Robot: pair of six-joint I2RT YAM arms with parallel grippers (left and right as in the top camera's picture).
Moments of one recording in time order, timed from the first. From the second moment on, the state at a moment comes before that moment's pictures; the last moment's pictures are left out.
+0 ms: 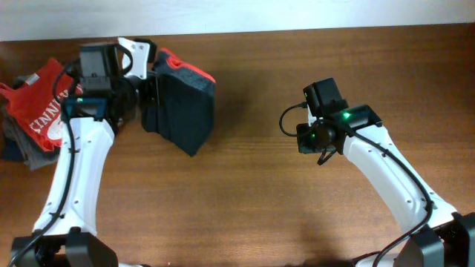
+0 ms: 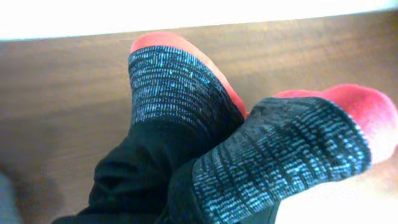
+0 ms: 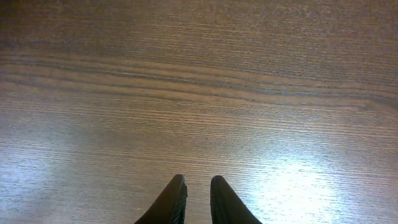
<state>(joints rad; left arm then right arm) 0.02 1.61 1.46 -0.62 0.41 0.07 0.28 1.55 1.22 -0.95 0.04 0.24</state>
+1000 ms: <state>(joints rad) 0.46 1.62 1.62 -0.48 0.33 0.01 0.28 1.55 1.22 -0.97 0.04 0.24</state>
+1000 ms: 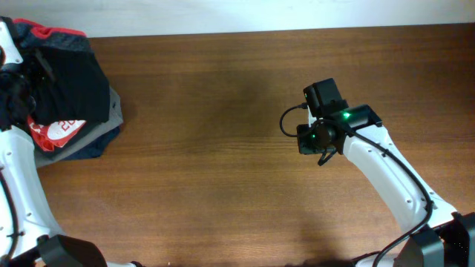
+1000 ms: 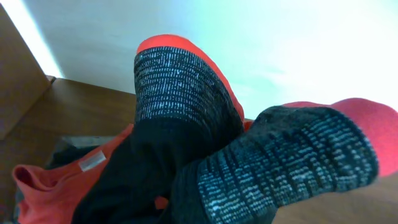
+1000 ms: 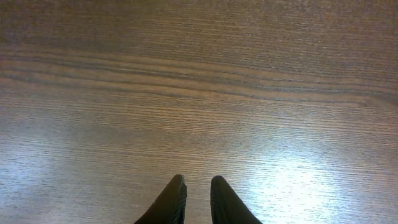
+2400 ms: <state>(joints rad) 0.73 2.01 1.70 -0.13 0.13 -0.10 0.28 1.55 1.22 -1.00 0.04 0.24</state>
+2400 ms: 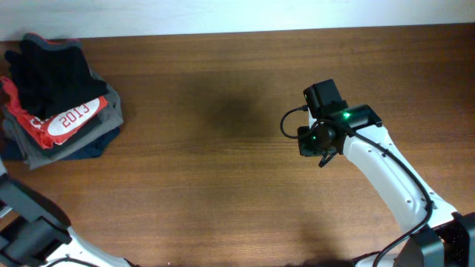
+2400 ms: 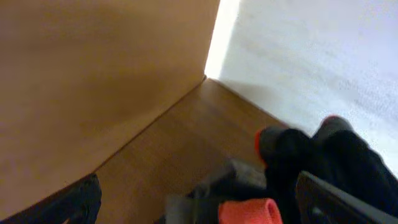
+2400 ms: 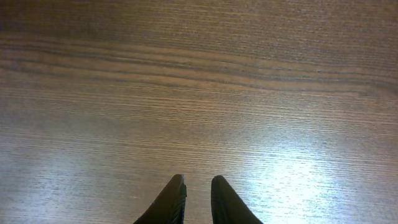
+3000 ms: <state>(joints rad) 0.42 1.83 1.85 -0.47 0.27 -0.08 0.28 1.55 1.22 -0.99 0.05 0.25</state>
